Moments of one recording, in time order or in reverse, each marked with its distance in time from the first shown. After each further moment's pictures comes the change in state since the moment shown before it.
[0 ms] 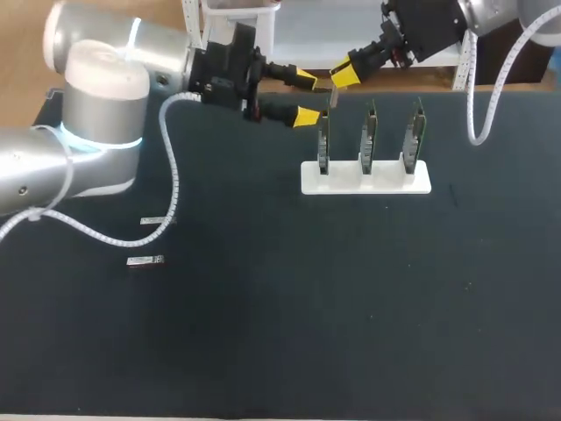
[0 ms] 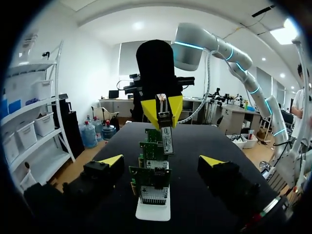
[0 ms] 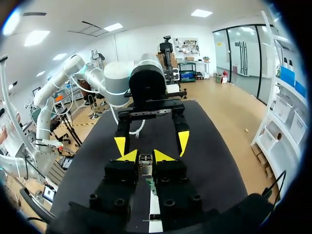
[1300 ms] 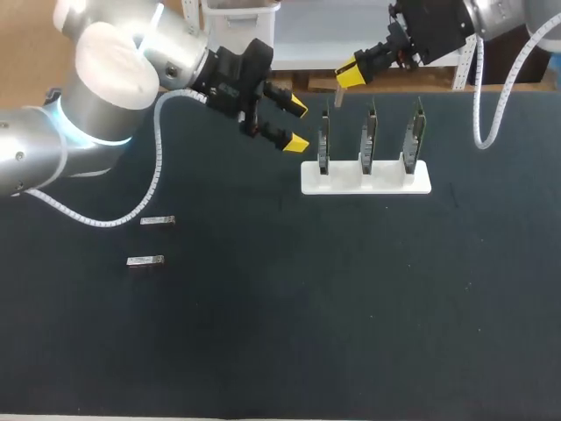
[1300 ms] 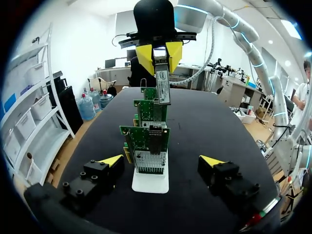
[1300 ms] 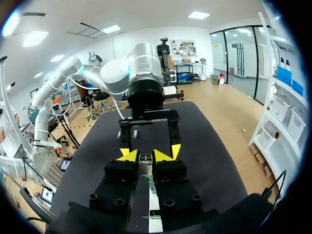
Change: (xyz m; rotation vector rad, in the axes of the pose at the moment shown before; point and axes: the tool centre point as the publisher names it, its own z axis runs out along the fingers) left arm 0.053 -0.004 0.001 0.025 0.309 0.005; right arm 0.005 -0.001 -0.006 0.028 -0.019 0.009
